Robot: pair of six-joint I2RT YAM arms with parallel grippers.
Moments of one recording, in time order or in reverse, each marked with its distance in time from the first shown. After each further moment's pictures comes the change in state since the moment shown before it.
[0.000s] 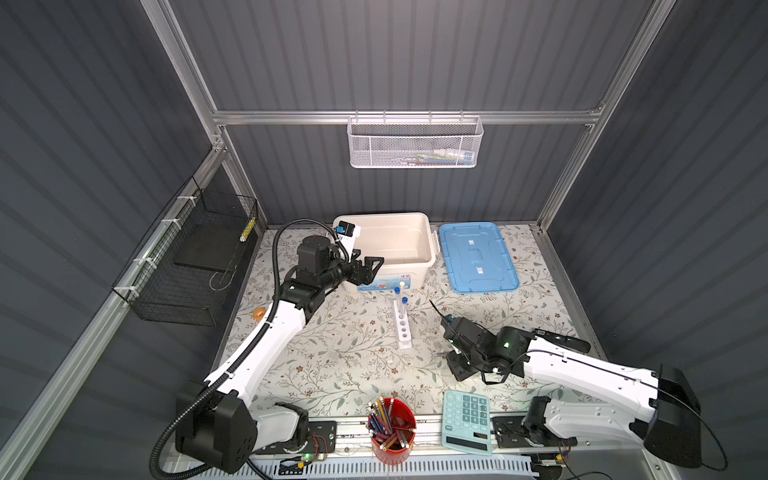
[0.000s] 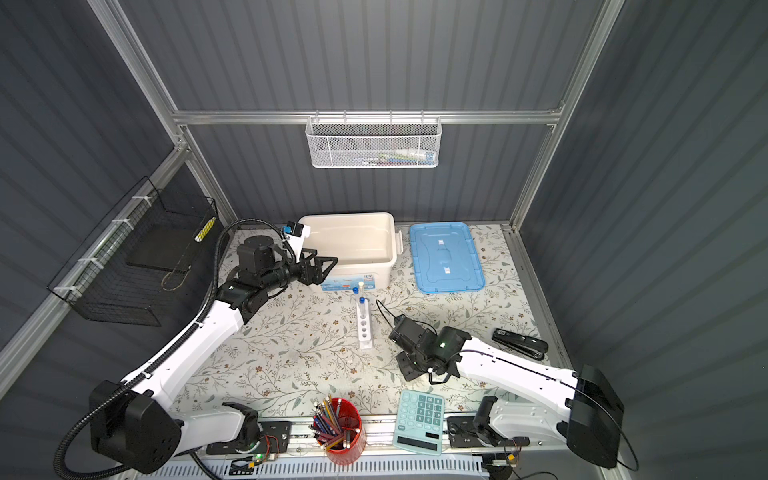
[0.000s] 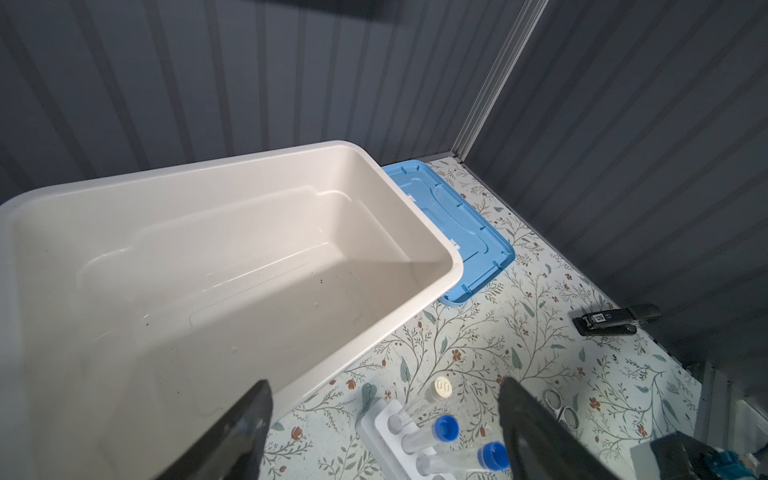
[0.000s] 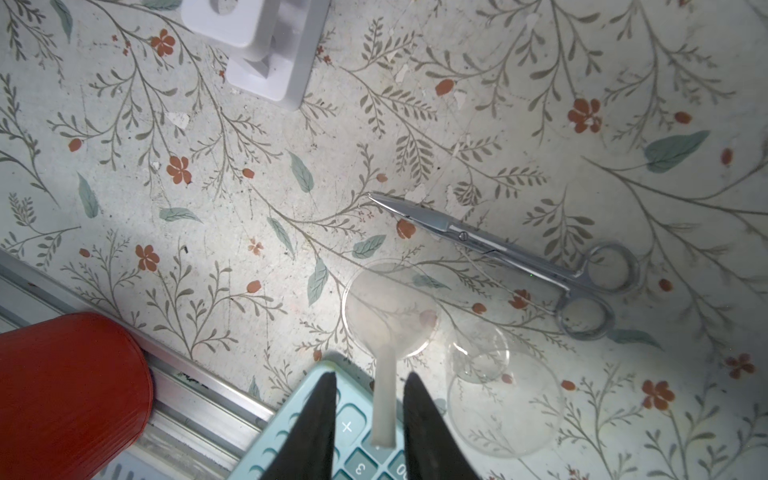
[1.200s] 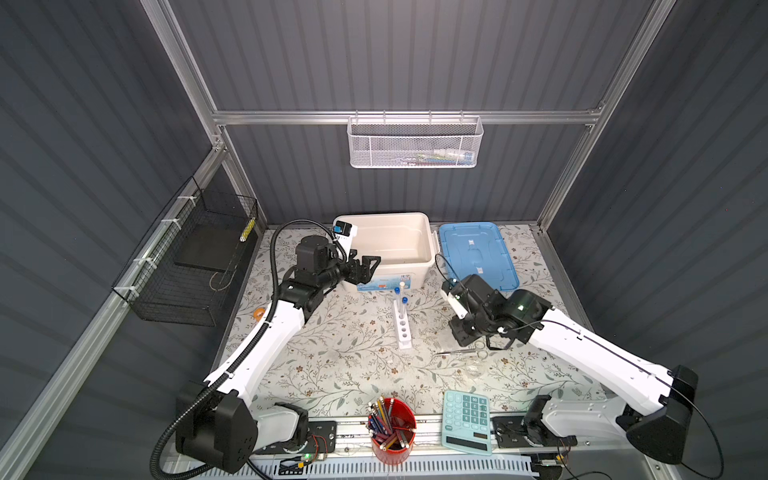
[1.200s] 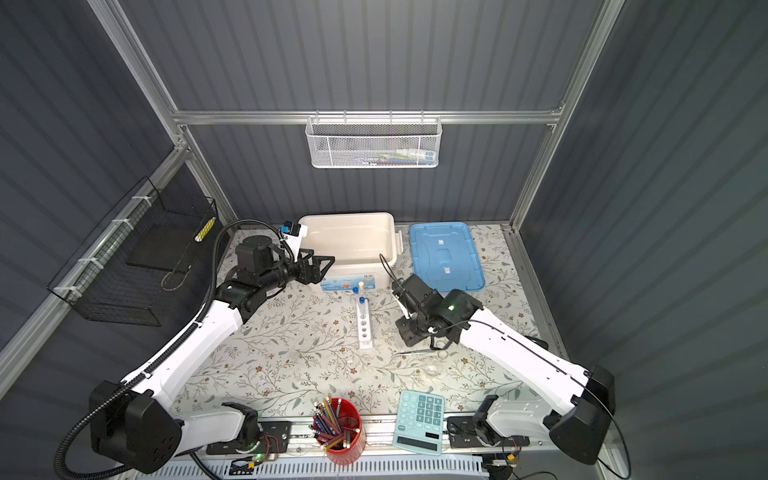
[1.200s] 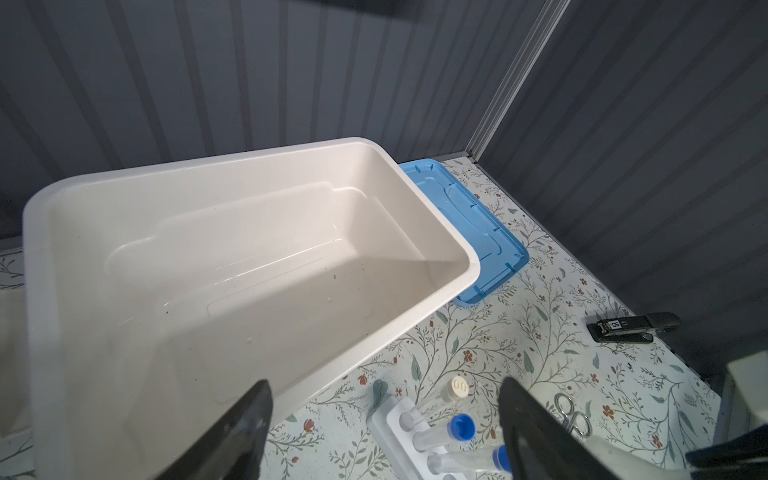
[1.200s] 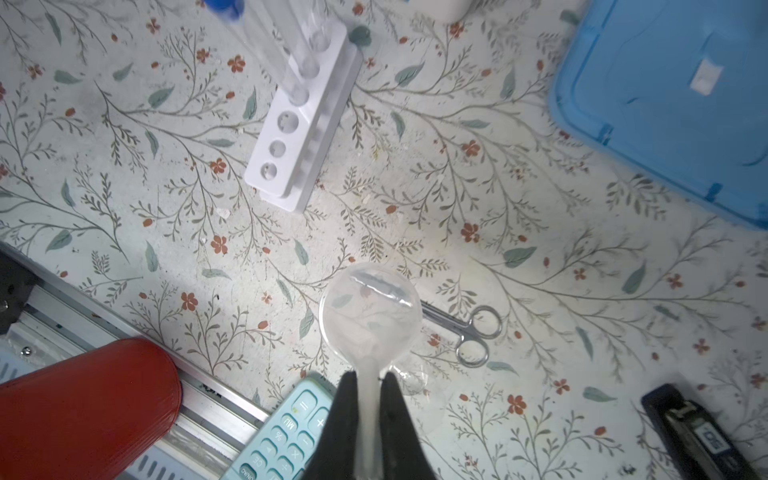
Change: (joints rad) left arm 0.010 0.000 0.000 -0.015 -0.024 -0.003; right arm -0.192 0.092 0.443 -0.228 0.009 -0.253
